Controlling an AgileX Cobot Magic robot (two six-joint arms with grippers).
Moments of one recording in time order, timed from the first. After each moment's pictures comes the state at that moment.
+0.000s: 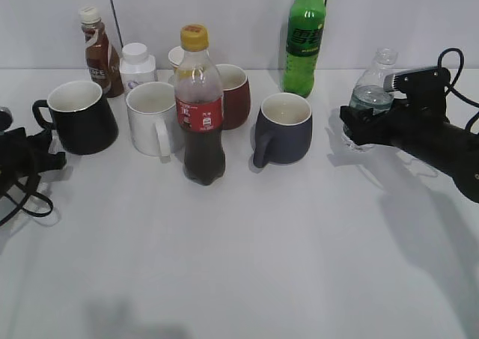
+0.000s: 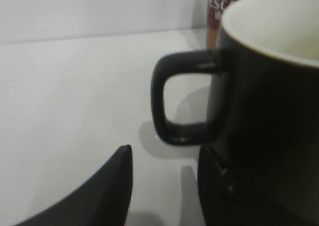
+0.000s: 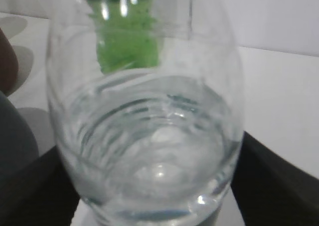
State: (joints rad) left arm -0.03 2.20 -0.64 -0.04 -1.21 0.07; right arm 0.09 2.17 -0.83 -0.33 -1.00 0.14
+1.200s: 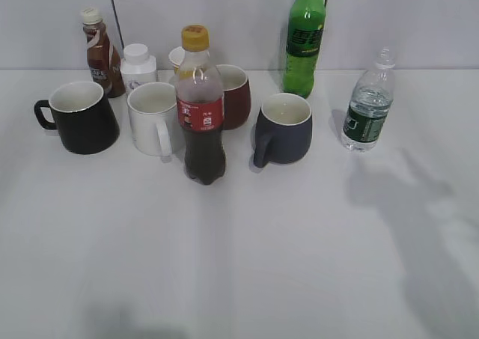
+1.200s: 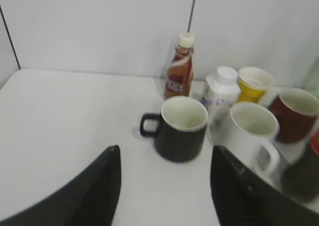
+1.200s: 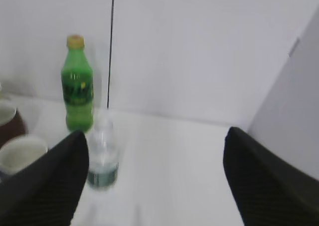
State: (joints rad) left arm -0.03 0.50 -0.48 -0.11 0.38 -0.01; right arm 0.30 0.84 -0.78 -0.68 0.28 0.55
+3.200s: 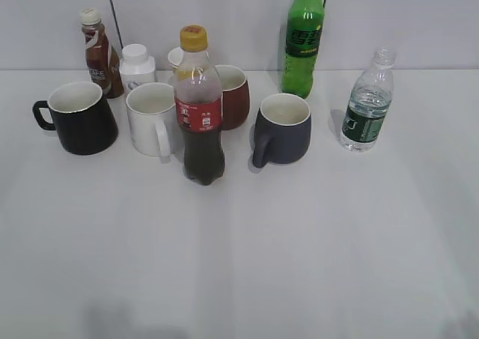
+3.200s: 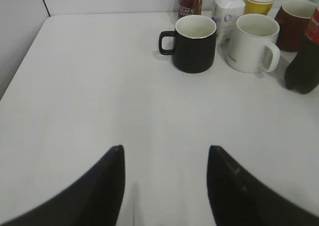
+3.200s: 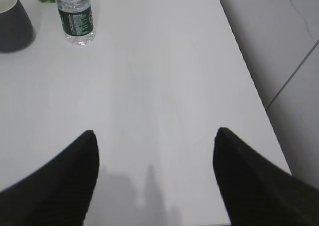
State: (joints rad) left arm -0.02 -0.01 -0.52 0.00 1.06 -0.01; right arm 0.42 0.17 -0.57 -0.14 1.20 0.04
